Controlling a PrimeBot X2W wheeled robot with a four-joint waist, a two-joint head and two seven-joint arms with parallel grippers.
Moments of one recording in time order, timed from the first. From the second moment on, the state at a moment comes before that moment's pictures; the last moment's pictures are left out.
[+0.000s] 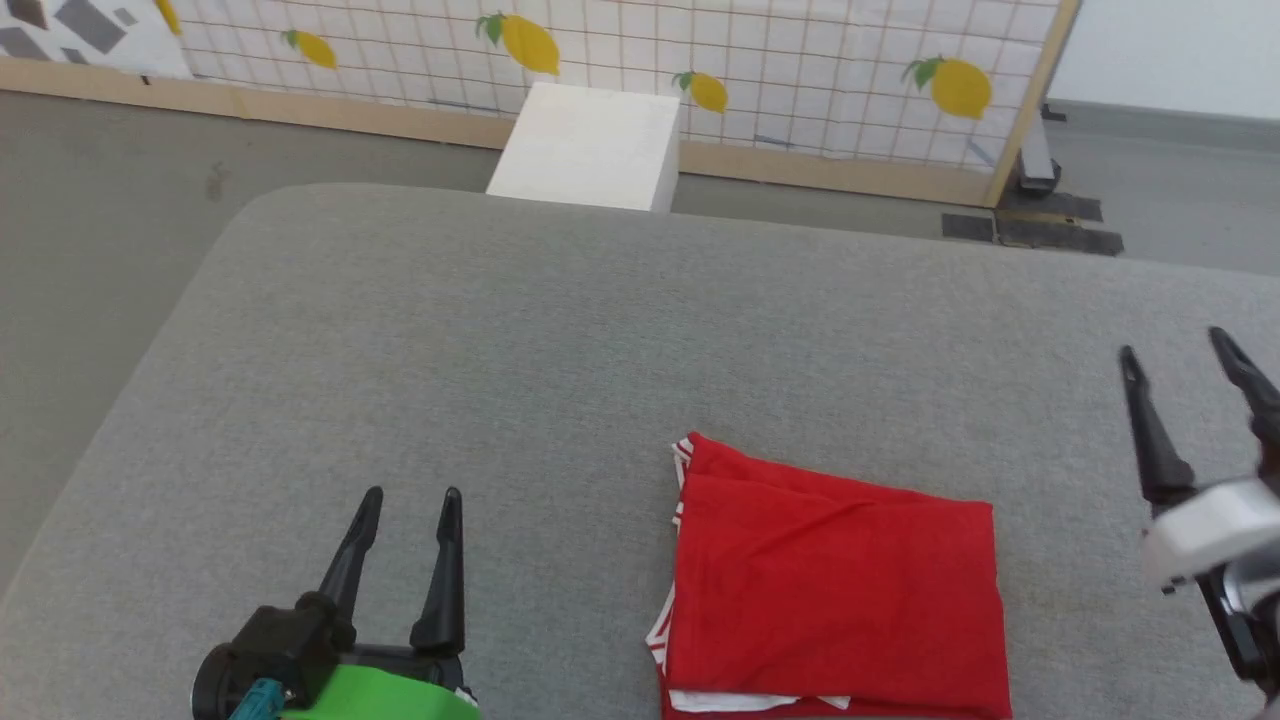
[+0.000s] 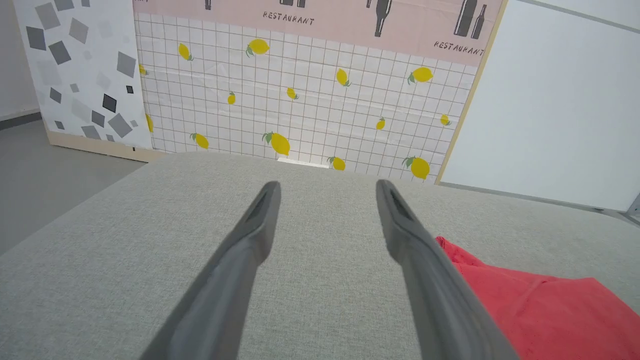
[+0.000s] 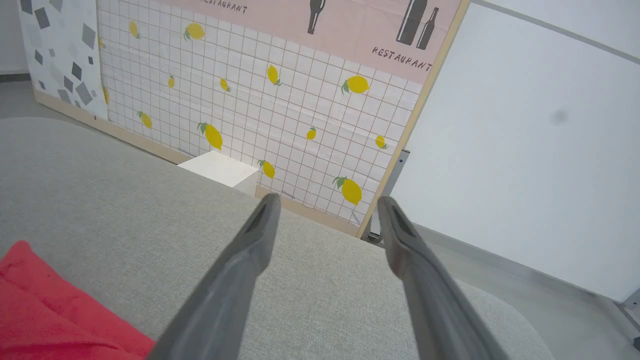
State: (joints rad) left arm 0.11 0.06 -0.06 -0.03 -0.20 -0.12 -0.26; right arm -0.16 -0.33 -0.06 0.15 0.05 0.13 -0.10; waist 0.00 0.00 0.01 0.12
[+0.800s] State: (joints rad) left arm 0.11 0.05 -0.08 -0.02 -0.19 -0.12 -0.26; right arm 0.13 -0.07 -0.20 -0.05 -0.01 0.13 -0.23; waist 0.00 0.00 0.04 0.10
